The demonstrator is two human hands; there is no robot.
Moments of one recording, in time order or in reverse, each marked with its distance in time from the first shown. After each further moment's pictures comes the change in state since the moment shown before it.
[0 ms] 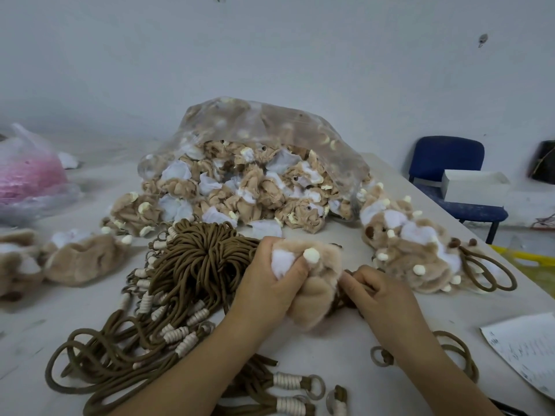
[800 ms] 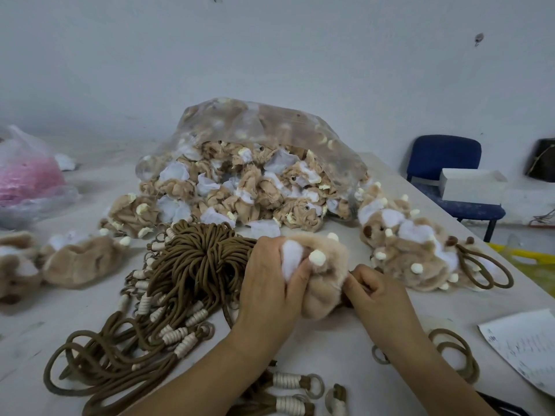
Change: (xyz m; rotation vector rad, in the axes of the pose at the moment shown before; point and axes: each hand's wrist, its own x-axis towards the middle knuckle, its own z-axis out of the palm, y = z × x) left_hand -0.011 0.006 0.011 0.278 0.159 0.360; right_hand -0.002 -0.005 0.007 0.049 0.037 0.006
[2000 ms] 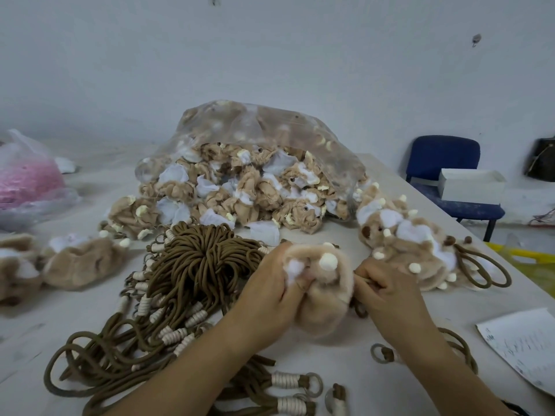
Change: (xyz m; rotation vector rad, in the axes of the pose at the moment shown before) left_hand 0.008 -0.006 -0.014 -0.135 -0.344 0.064; right_hand 0.005 0.000 -0.016 -0.071 -0.001 -0.108
